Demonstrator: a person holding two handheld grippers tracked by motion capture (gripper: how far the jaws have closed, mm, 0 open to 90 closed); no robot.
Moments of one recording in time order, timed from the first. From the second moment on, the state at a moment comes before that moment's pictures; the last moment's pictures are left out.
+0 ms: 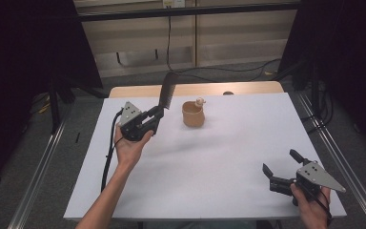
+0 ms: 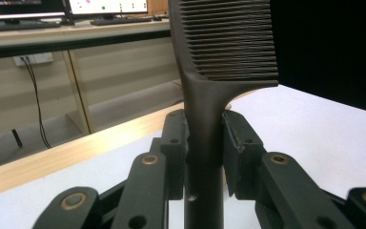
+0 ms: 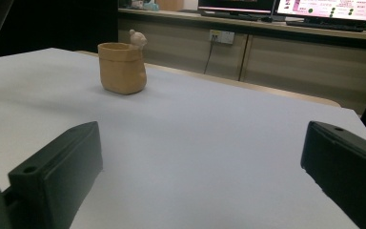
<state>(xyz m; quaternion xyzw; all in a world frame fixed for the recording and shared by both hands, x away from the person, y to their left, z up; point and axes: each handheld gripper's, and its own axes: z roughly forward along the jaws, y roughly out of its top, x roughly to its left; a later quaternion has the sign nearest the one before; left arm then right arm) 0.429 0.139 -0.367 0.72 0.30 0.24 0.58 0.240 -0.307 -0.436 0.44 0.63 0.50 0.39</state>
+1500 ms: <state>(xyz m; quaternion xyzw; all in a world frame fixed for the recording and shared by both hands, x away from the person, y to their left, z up) 0.467 0.066 -0.338 0.68 0.29 0.24 0.63 0.239 -0.307 -0.436 0.44 0.64 0.50 0.39</state>
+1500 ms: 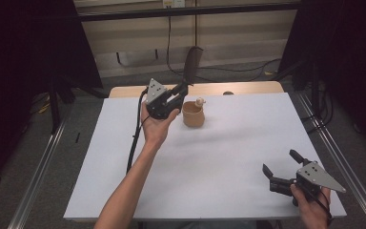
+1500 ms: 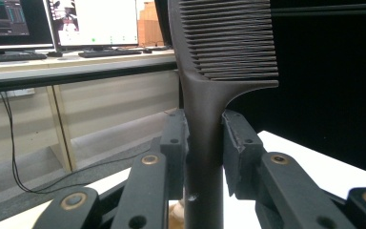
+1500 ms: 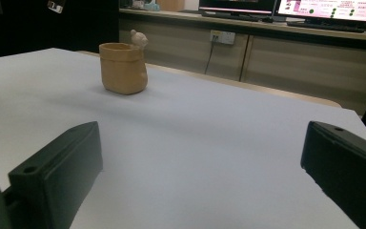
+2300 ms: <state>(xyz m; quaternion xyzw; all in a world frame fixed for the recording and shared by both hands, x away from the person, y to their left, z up) 0.496 0.038 -0.356 0.68 0.31 0.23 0.63 0.238 -0.307 -0.436 0.44 0.64 0.50 0.39</state>
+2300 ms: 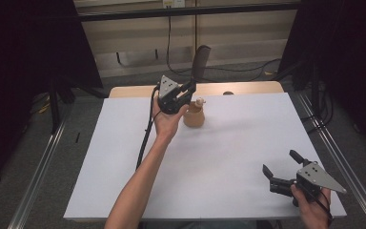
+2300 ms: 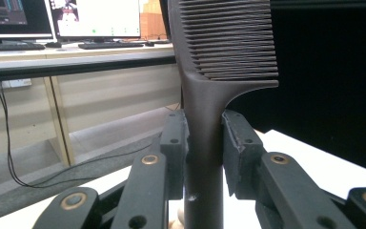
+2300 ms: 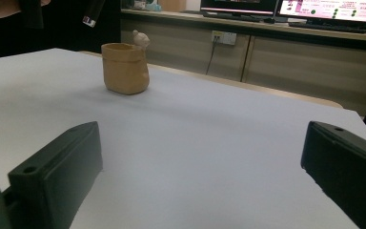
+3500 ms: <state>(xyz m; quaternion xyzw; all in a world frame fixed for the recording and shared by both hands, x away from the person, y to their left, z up) 0.533 0.024 -0.395 0.69 0.32 0.25 0.59 0.237 -0.308 -0.437 0.44 0.64 0.51 0.38</state>
